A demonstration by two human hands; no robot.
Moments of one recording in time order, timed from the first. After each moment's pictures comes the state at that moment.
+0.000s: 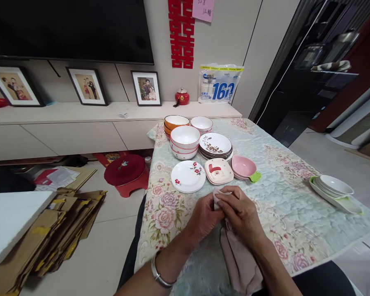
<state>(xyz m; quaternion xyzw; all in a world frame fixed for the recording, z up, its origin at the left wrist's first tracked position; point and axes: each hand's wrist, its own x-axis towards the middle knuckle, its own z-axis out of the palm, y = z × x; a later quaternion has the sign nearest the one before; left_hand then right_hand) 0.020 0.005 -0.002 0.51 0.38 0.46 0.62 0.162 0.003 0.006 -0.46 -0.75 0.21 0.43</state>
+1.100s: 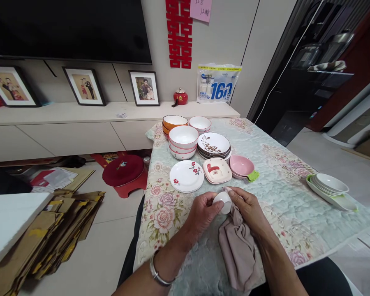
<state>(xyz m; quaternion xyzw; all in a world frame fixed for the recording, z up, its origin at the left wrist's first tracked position) 0.017 0.008 -0.006 0.46 0.40 0.43 0.66 0.188 0.018 -0.010 -0.55 -0.57 0.44 0.42</state>
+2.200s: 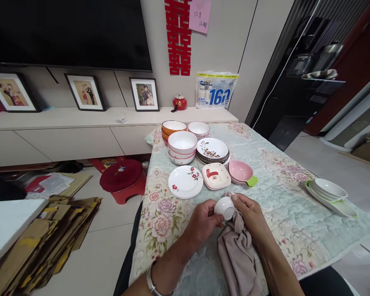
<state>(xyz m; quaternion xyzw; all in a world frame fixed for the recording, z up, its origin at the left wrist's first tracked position) 0.021 0.008 -0.013 0.43 0.41 0.41 0.70 0.187 0.015 -0.007 -0.56 -0.49 0.49 0.46</state>
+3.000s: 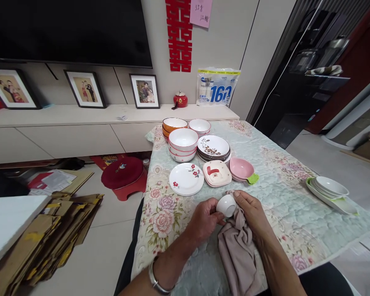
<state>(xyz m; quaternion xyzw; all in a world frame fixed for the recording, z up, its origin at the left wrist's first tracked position) 0.024 0.008 -0.020 0.46 0.41 0.40 0.69 0.187 0.015 -0.007 -0.56 -0.49 0.48 0.46</state>
